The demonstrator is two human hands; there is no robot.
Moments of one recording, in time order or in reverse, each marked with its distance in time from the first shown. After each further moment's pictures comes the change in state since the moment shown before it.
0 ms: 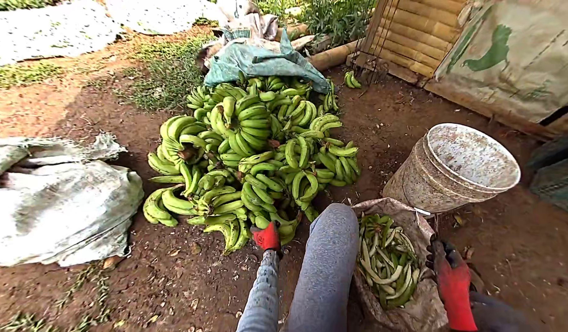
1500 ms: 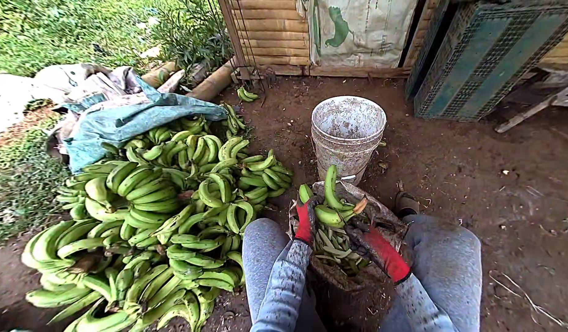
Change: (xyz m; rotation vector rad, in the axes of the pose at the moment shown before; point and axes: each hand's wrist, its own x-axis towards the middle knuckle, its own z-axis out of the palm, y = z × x) left_hand -0.285 0.084 0.111 -0.317 -1.166 0.308; right_hand -0.046 -0.007 -0.025 0.365 -0.548 0.295
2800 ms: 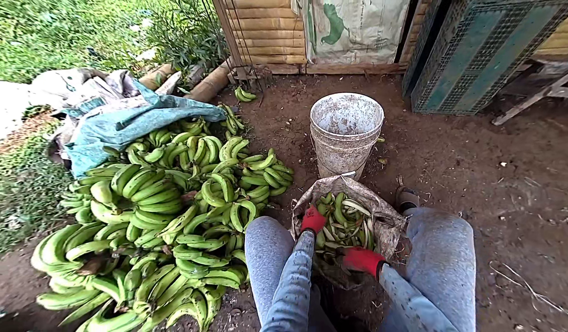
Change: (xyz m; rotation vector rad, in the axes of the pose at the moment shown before) left_hand 0.010 -0.022 -0.019 1.369 -0.346 -0.237; right_hand 0.027 0.051 0.039 -0.939 -0.330 0.296
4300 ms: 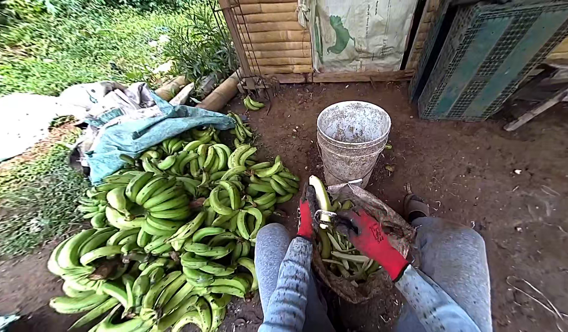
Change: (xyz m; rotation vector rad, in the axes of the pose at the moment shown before) left_hand -0.015 0.017 -0.044 -1.209 0.340 0.375; right_hand -0.040 -0.028 -0.065 0.104 0.861 -0.425
